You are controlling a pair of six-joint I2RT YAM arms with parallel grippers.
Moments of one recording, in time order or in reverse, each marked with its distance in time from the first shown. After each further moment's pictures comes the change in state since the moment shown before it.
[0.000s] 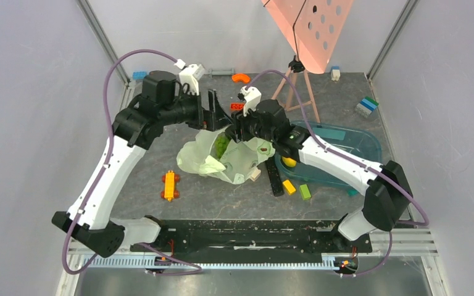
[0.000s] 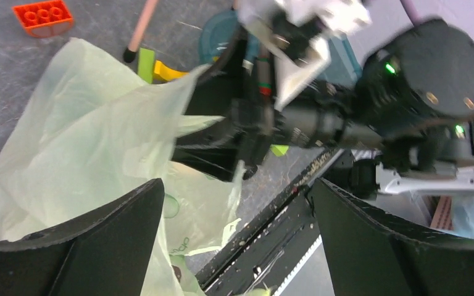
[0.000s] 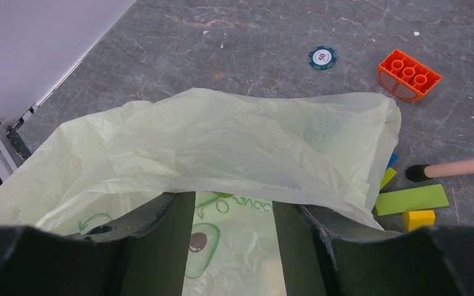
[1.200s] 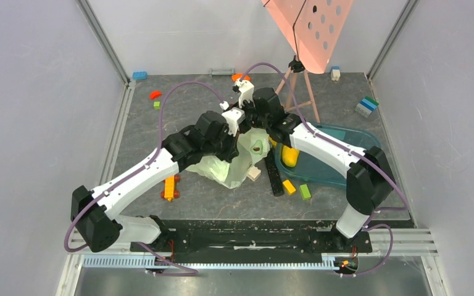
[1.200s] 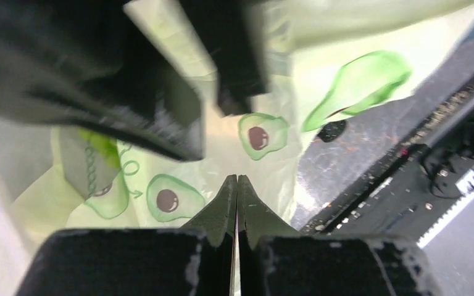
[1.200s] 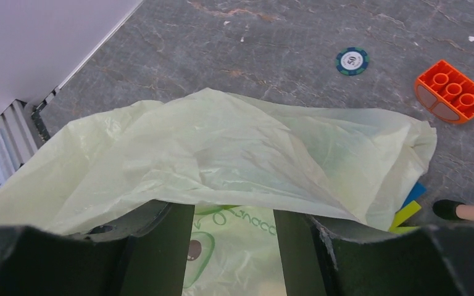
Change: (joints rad) left arm -0.320 0.041 -0.413 0.247 -0.303 0.136; right arm -0.090 0.174 0.145 -0.024 -0.239 -0.021
